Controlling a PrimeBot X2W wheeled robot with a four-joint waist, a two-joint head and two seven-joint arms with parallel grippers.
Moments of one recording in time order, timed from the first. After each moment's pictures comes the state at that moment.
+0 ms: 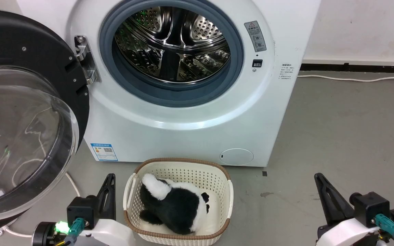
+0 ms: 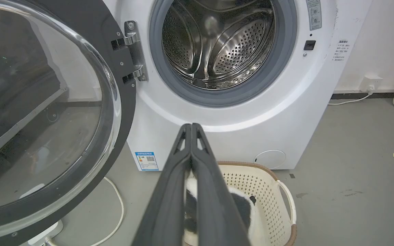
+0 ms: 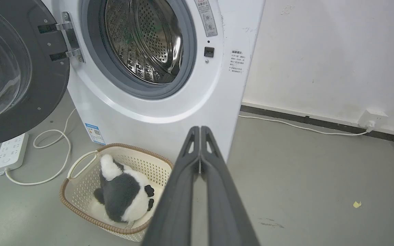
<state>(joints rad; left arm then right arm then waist) 0.02 0.07 -0.03 0.01 -0.03 0.02 -0.03 0.03 -0.05 -0.02 0.00 0.02 0.13 -0.04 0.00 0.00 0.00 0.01</state>
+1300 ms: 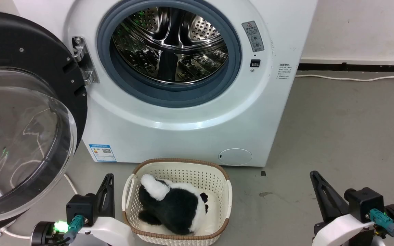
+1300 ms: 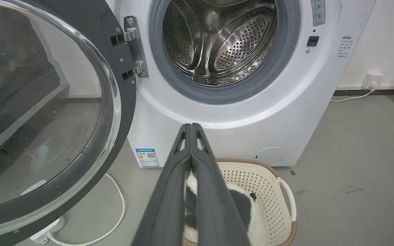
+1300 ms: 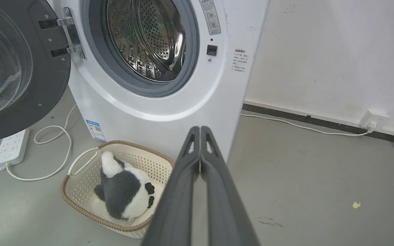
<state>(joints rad) 0.02 0.05 0.00 0.00 -0.01 0.01 0.00 0.01 -0.05 0.00 0.00 0.01 0.13 0.00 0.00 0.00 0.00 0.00</state>
